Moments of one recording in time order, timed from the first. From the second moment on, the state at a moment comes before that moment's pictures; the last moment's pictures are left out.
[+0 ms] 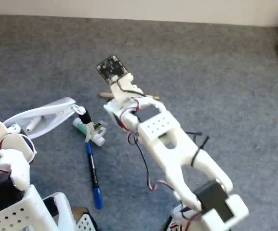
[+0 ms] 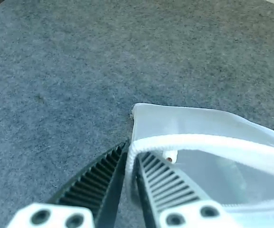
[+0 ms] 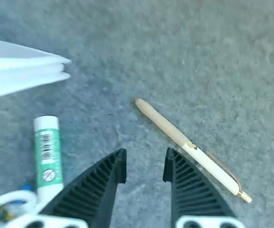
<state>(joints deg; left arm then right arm) -34.8 -68.4 40.0 77.3 7.3 -34.8 -4.8 23.7 33.0 11.1</state>
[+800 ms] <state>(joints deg) -34.8 -68.4 40.0 77.3 7.3 -34.5 29.6 -6.5 40.8 19.7</state>
